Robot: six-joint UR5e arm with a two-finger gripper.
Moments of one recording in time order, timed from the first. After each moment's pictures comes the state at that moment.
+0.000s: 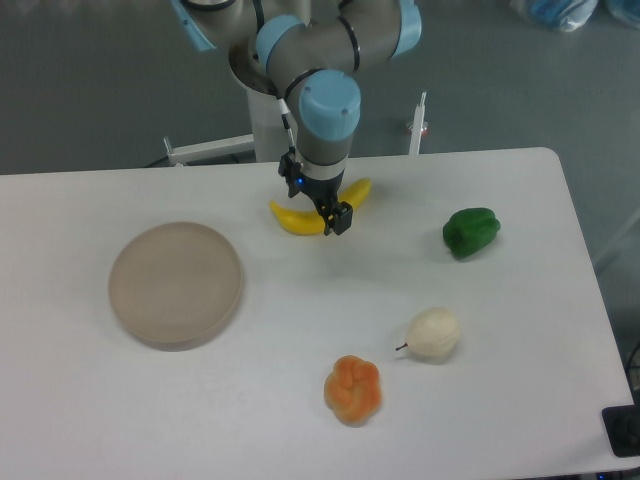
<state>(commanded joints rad) 2.24 -1.72 -2.18 -0.93 1.58 1.31</state>
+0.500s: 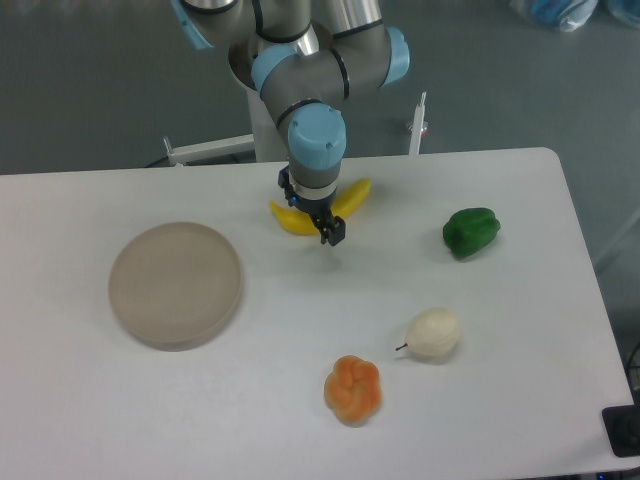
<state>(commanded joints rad) 2.24 -1.78 -2.19 -0.88 1.59 1.32</state>
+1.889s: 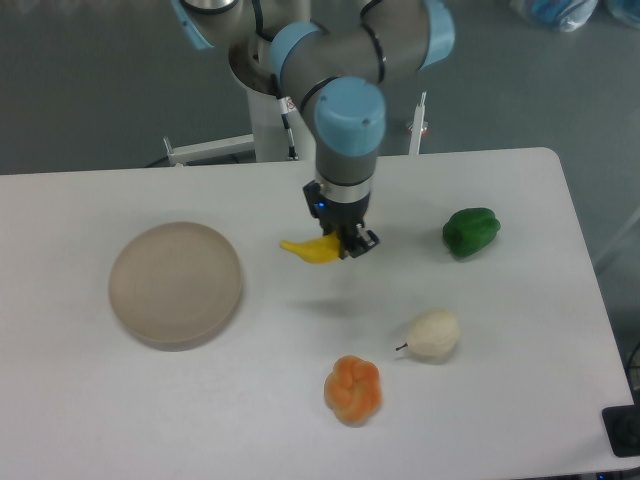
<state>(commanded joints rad) 2.27 -1.83 -1.60 -1.22 1.55 1.32</state>
